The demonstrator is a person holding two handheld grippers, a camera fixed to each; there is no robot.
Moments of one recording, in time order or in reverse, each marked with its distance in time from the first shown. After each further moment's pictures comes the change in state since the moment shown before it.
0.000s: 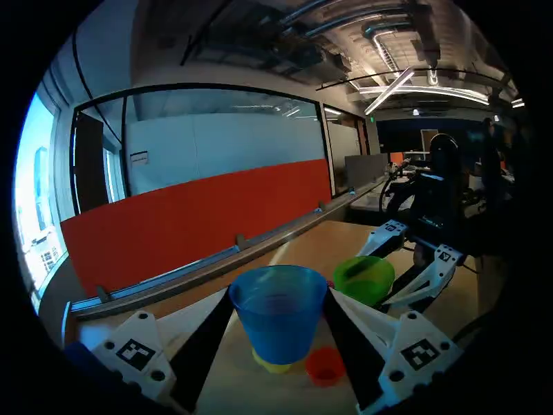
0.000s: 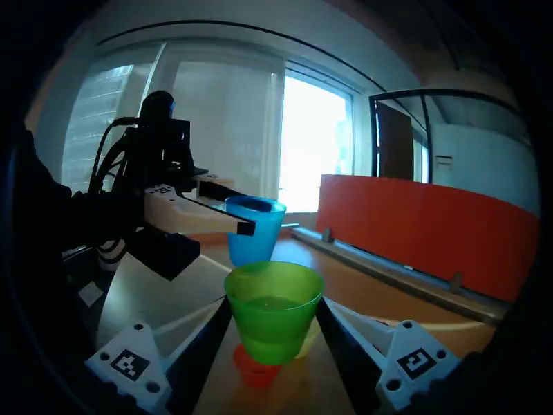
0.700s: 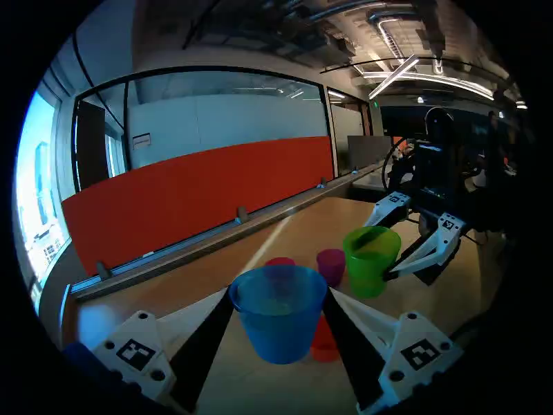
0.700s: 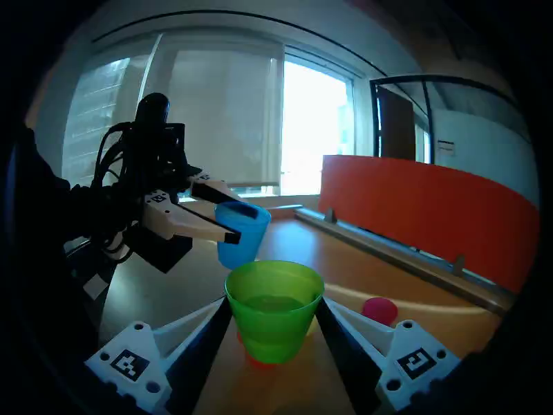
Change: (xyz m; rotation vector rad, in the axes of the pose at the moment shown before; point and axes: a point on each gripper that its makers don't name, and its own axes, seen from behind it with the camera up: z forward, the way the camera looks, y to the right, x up) left arm -0.056 0.003 -0.008 0.012 -0.092 -0.010; right arm -0.035 -0.004 -0.012 0.014 -0.085 0.025
